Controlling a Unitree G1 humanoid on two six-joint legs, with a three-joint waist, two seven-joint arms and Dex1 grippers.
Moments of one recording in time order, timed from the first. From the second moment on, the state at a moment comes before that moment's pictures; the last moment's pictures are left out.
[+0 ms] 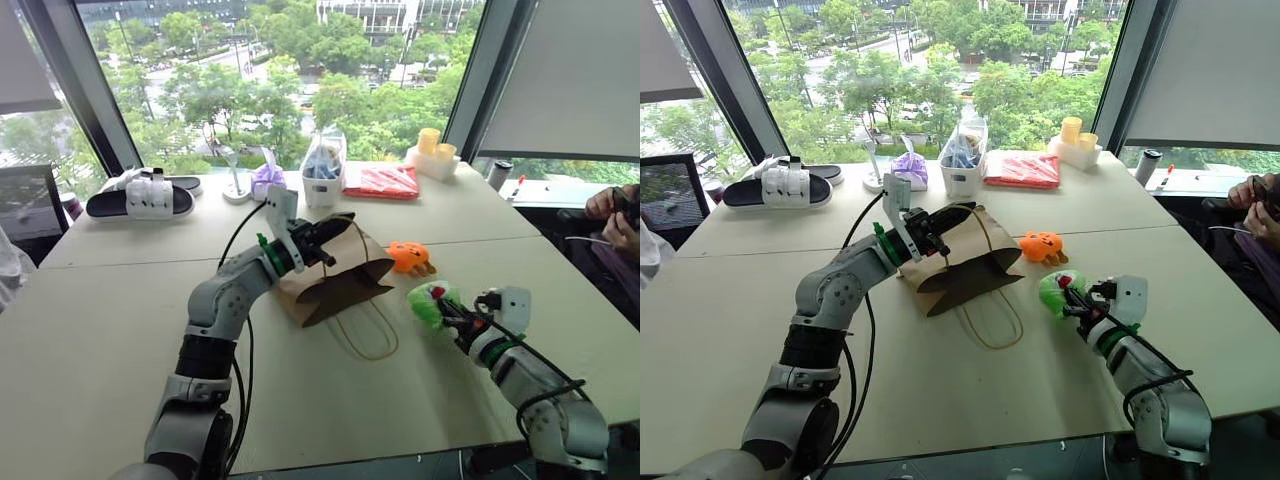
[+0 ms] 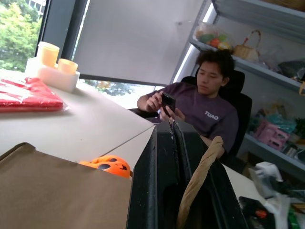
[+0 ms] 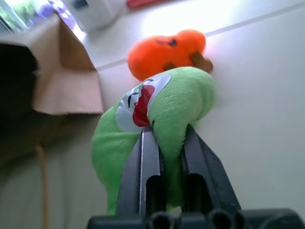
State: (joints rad) left arm -0.80 0.11 0.09 0.12 -0.65 0.60 -0.60; right arm -0.10 -0.35 -0.41 -0.42 0.64 0.76 0.33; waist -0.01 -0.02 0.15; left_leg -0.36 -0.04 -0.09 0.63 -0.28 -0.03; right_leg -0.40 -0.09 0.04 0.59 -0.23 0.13
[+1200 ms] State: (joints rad) left arm -0.84 0.06 0.19 0.11 -0.84 0.71 -0.55; right arm -0.57 -0.27 0.08 -0.17 0.52 0.88 0.18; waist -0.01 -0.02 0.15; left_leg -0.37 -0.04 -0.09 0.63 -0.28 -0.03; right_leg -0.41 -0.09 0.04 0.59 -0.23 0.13
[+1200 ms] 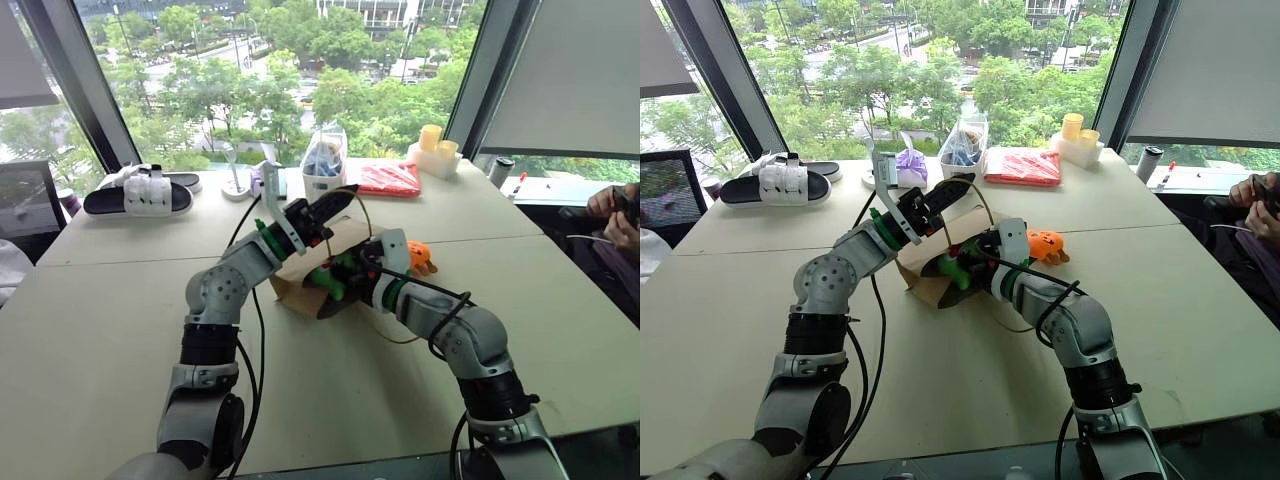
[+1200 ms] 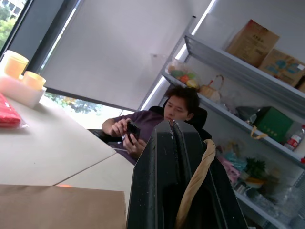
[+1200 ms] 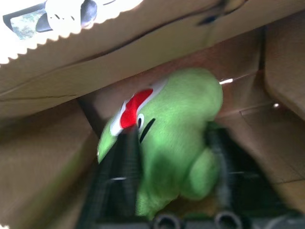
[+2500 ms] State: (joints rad) left arm -0.85 0.09 0.18 0.11 -0.79 0.65 -0.48; right arm -1.04 -0.36 -0.14 1.12 0.18 0.24 0.26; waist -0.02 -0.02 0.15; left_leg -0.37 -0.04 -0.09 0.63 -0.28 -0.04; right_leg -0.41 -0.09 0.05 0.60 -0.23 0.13
